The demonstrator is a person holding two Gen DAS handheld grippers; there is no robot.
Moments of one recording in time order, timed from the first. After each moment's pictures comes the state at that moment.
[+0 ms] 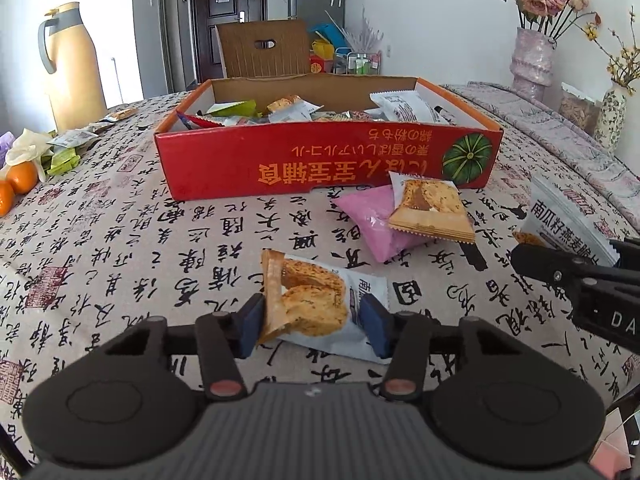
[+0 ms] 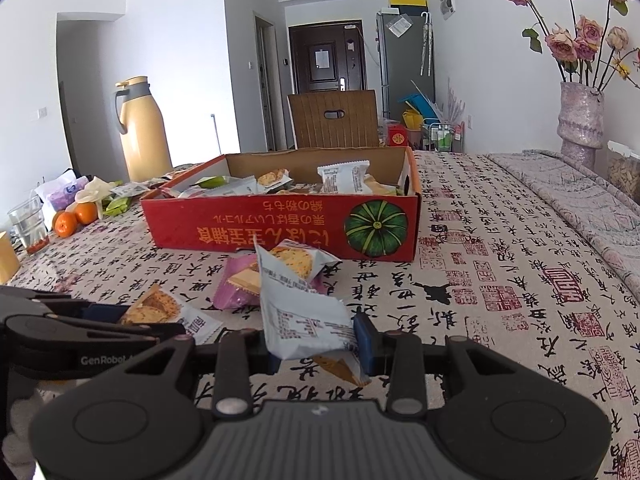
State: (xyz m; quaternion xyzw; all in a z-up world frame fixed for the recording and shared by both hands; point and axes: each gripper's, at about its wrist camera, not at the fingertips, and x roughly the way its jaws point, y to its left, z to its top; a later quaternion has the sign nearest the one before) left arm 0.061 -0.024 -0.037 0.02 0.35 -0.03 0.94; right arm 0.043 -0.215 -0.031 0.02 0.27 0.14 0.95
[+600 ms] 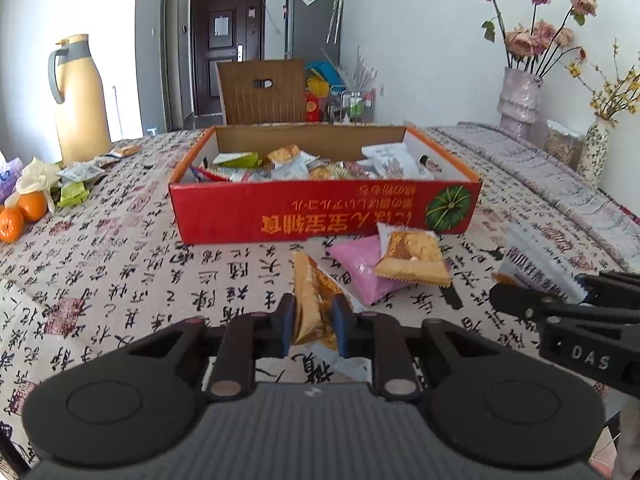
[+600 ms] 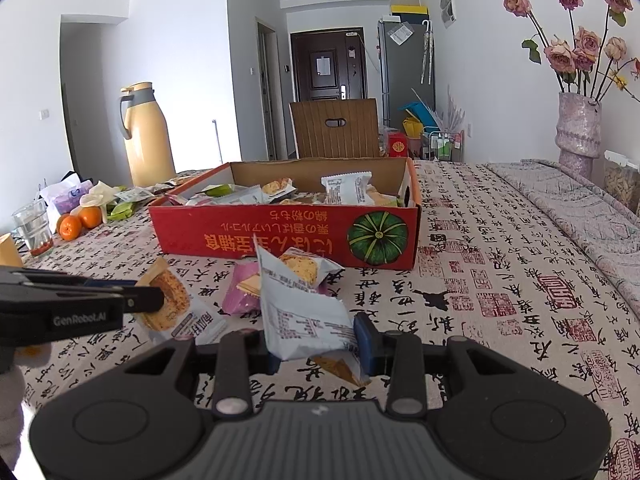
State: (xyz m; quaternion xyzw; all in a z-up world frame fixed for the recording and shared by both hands) left arm 0.041 -0.020 -0.007 0.01 0.29 -0.05 0.95; right arm 0.033 -0.214 -0.023 0.02 0.26 0.14 0.96
